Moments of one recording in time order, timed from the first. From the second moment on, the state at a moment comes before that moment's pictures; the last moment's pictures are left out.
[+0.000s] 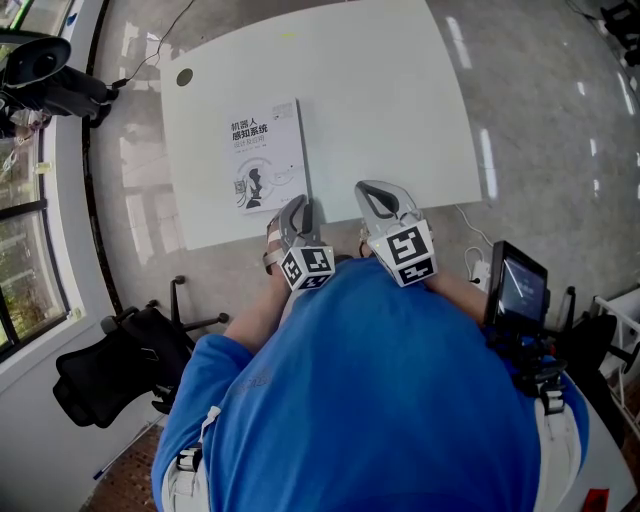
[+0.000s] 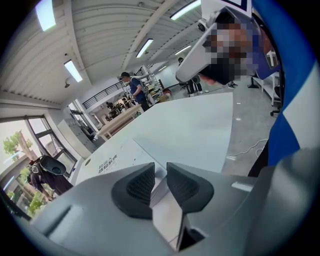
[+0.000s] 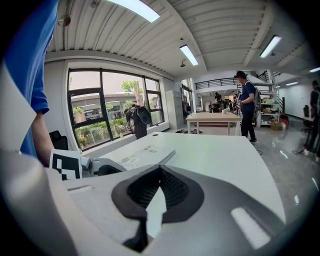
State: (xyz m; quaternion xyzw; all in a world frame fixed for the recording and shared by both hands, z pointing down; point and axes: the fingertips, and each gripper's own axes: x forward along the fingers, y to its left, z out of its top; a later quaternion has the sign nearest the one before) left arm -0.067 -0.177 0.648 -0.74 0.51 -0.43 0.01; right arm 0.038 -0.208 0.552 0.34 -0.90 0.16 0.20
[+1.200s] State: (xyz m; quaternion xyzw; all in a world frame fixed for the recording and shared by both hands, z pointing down) left arm -0.087 -0.185 0.597 -0.75 0.55 -0.37 -0.07; right arm 0.004 -0.202 0.574 0.25 -0.93 0.17 0.22
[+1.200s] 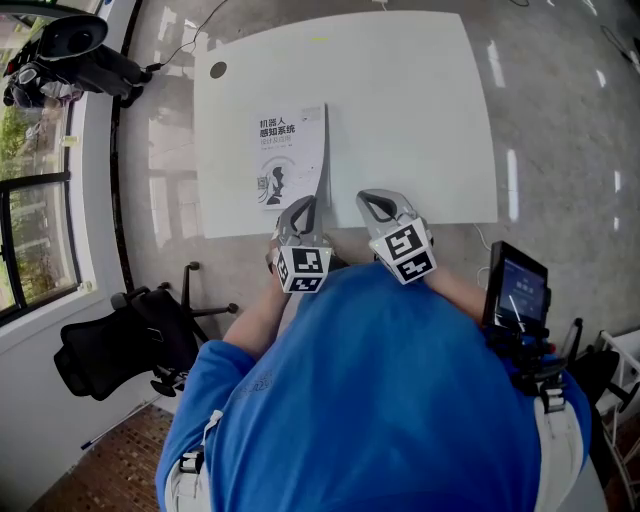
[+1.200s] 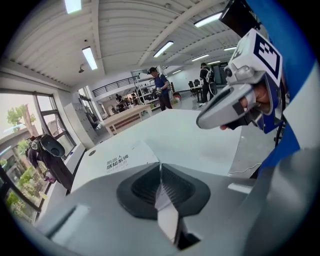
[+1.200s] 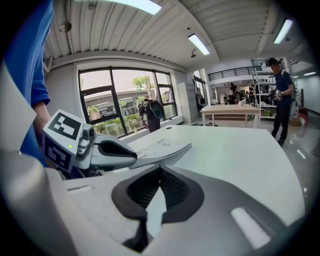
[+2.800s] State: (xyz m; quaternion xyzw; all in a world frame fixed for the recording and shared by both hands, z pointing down) left arm -0.325 -0.145 0.557 -0.71 0.66 -0.21 -0.12; right arm -0.131 -0.151 0.669 0.20 -0.86 0.13 0.45
